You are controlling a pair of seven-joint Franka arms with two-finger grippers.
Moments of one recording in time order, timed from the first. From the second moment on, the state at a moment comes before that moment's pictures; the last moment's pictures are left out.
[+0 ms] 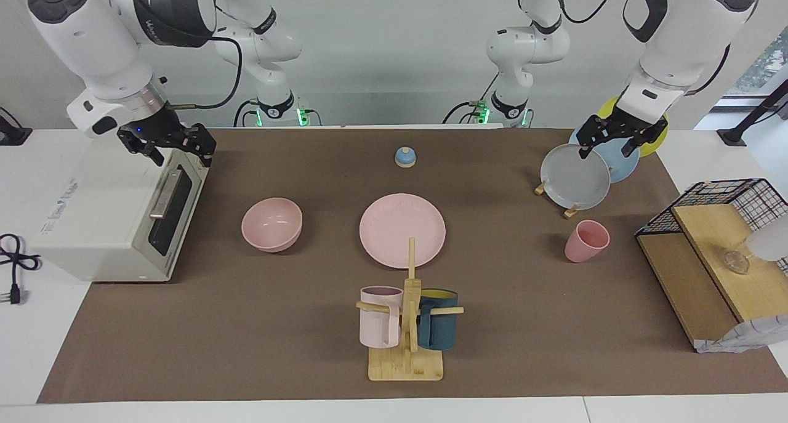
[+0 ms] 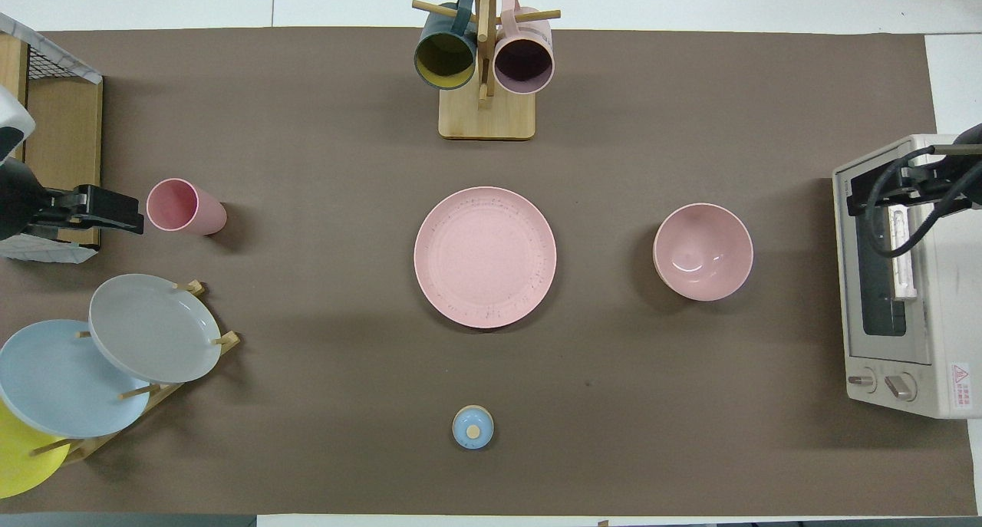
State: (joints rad) left arm -0.03 -0.05 -0.05 -1.69 -0.01 1.62 -0.05; right arm 0.05 0.07 -0.10 -1.56 -0.01 1.53 0.00
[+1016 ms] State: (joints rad) left arm -0.03 -0.05 -0.05 -1.69 -0.01 1.62 -0.05; right arm 0.22 0.09 -0.07 -1.64 0.08 1.76 0.01
